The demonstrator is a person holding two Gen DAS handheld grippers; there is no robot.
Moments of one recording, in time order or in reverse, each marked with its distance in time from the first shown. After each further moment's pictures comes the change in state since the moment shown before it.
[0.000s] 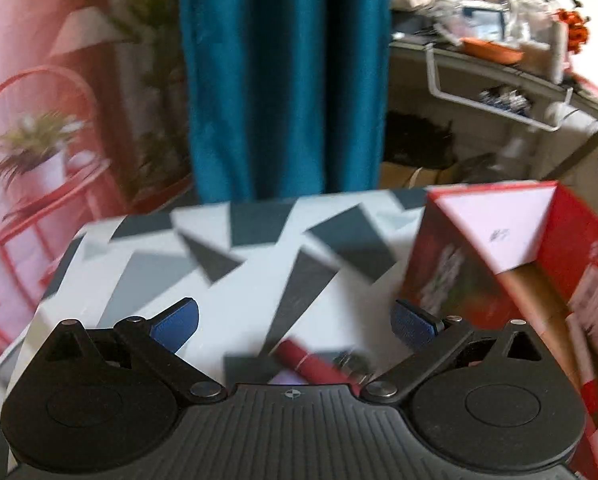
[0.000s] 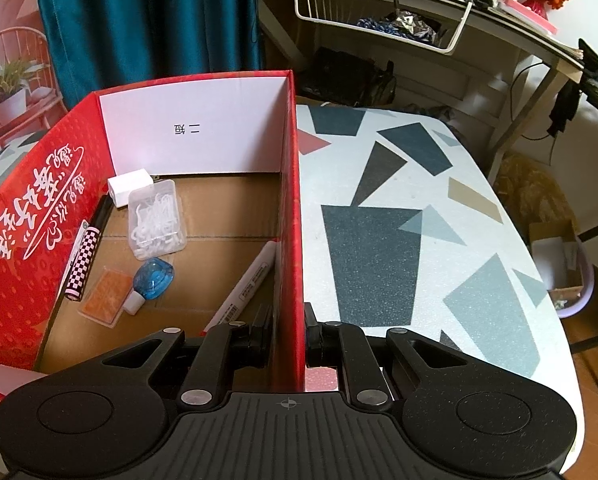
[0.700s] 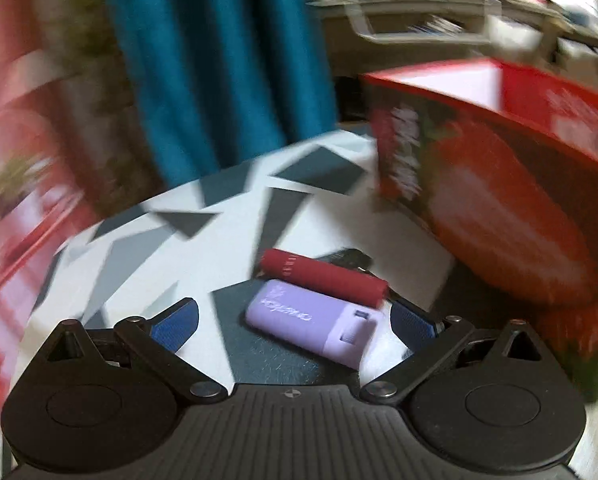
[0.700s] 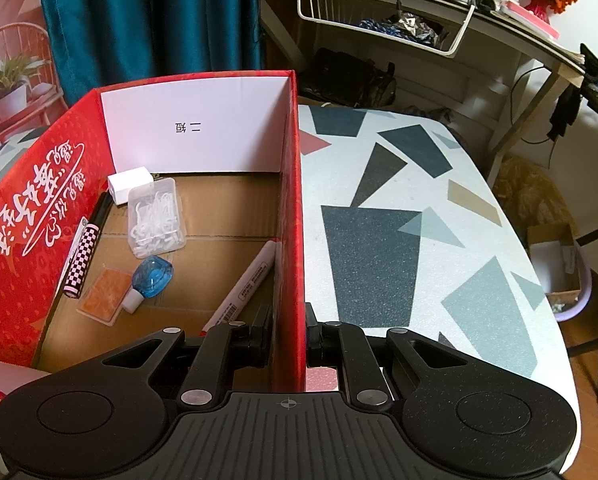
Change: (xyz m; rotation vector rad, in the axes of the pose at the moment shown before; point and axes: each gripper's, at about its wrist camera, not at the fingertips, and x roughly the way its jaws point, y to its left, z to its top) left arm 0.001 0.002 -0.071 0.332 -0.020 -0.095; right arm -0.001 0.000 0.000 -0.010 0.003 -0.003
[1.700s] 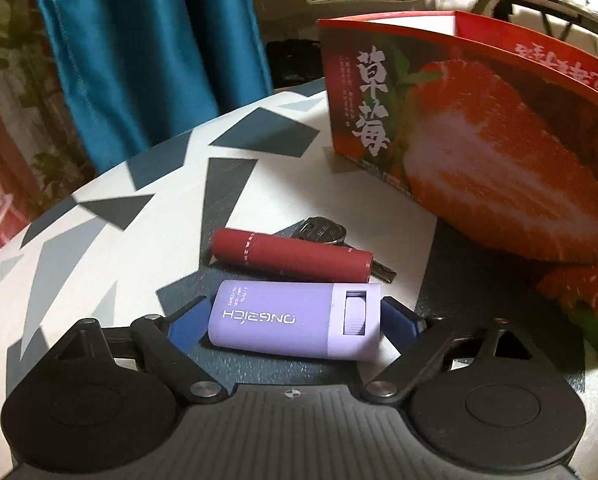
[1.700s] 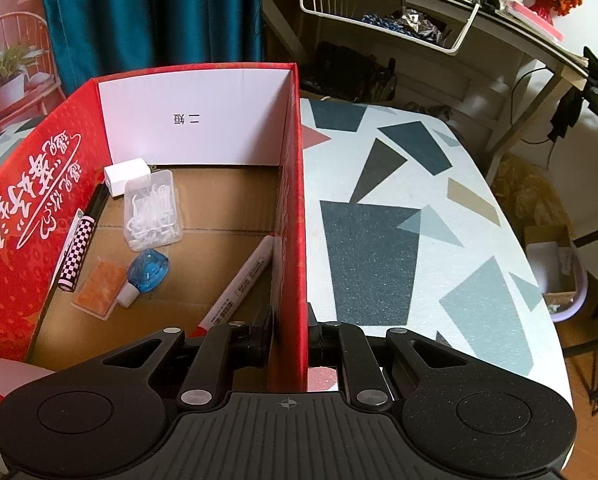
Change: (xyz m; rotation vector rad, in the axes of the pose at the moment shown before) left arm 0.036 0.012 0.004 0.043 0.088 -0.147; right arm 0.004 0.004 0.001 -0.020 0.019 -0.017
